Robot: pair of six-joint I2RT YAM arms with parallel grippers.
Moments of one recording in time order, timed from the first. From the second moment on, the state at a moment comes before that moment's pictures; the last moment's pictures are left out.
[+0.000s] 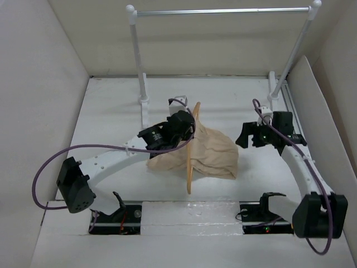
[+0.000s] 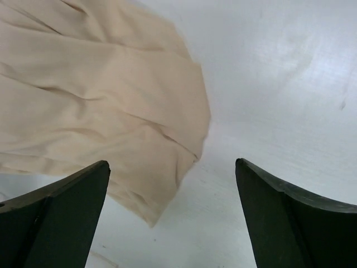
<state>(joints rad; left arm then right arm) -0.96 1.38 1.14 -0.41 -0.47 -0.74 -0.04 1.14 0.76 -0.51 -0.49 -0.05</state>
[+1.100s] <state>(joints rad) -0.93 1.67 1.95 -0.77 -0.30 -0.62 0.65 1.04 0.96 -0.22 -0.35 0.51</state>
